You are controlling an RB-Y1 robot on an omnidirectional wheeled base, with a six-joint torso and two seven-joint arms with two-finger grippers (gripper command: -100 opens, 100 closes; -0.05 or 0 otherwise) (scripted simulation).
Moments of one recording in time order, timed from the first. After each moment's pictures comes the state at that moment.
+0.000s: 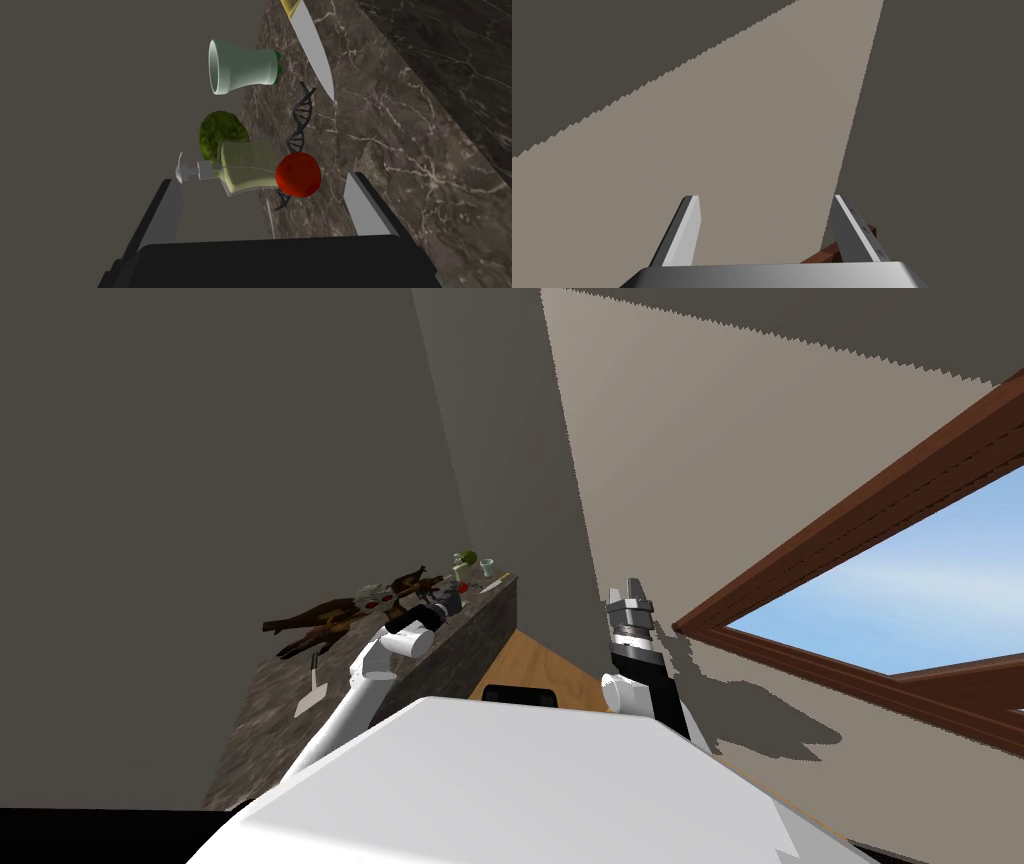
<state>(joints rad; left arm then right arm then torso) 0.18 0.47 0.05 -2.14 0.44 0.66 0.18 0.50 0.03 -0.03 -2.23 -0.02 -0.36 0.06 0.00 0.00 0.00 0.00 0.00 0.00</state>
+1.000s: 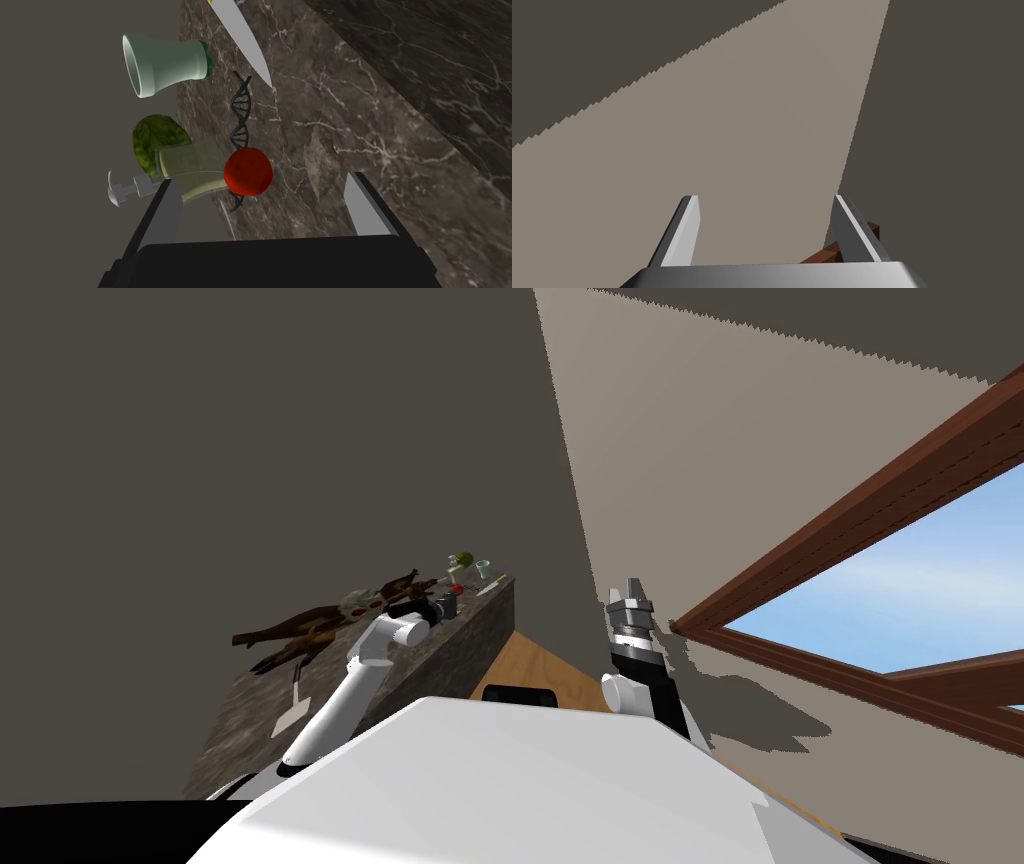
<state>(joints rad) 0.10 0.54 0.09 -2.09 0.50 0.95 0.16 0.50 0.03 -0.03 -2.23 -0.02 -0.36 0.06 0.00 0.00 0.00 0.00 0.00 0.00</state>
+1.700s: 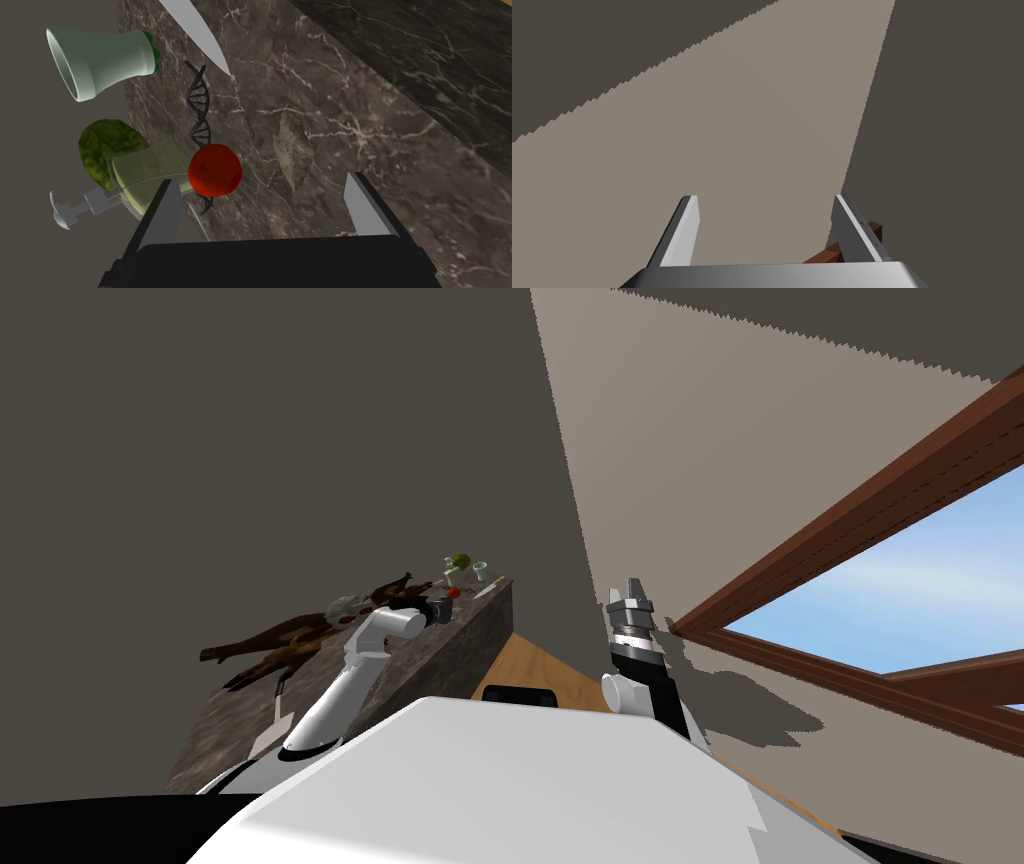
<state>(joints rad) 0.06 0.58 0.12 -2.04 0.54 1.14 0.13 0.50 0.03 -0.03 -2.23 -0.02 -0.36 0.06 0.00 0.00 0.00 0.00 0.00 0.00</state>
